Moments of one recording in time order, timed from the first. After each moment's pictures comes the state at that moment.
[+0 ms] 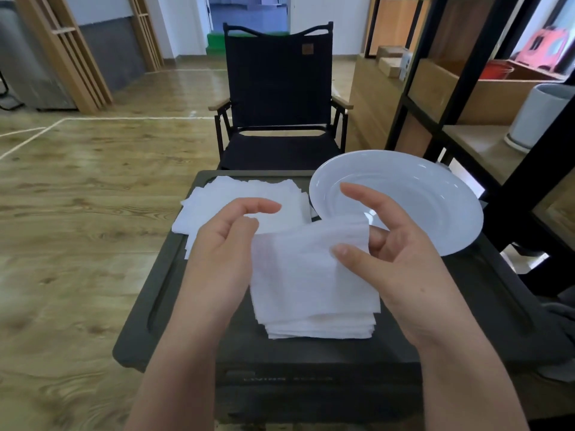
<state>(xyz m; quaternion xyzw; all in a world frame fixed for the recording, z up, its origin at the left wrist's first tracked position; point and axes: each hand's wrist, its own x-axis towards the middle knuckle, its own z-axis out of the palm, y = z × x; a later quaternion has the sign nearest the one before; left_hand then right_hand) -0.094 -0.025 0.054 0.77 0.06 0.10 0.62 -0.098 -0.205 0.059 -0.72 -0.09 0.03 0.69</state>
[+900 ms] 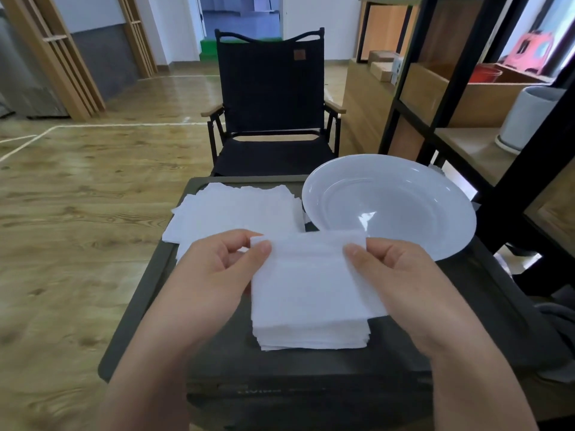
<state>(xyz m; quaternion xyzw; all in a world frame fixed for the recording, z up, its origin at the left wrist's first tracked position) -0.095 -0.011 0.048 0.79 0.01 -0.03 0.62 -0.090 -0.221 0.043 -0.79 0.00 0.07 0.61</state>
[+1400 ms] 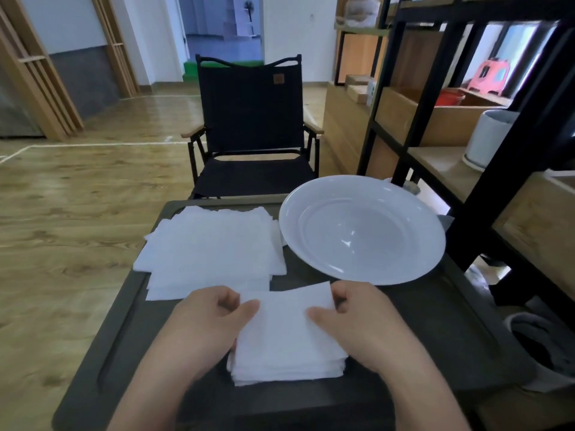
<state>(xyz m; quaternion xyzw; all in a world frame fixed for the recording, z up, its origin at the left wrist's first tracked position) -0.073 -0.017 0.008 0.88 0.13 -0.06 0.45 -0.078 -0.221 0.016 -0.89 0.08 0.10 0.44</state>
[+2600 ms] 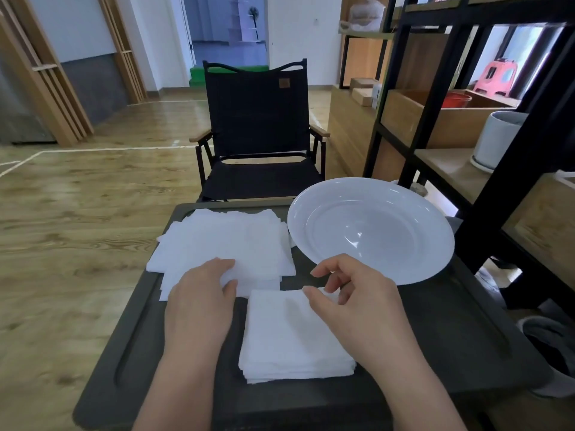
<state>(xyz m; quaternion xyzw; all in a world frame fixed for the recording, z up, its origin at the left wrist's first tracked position) -0.044 -0.004 -0.018 0.95 0.10 0.14 0.26 -0.081 -0.203 0.021 -0.88 0.01 -0.09 0.47</state>
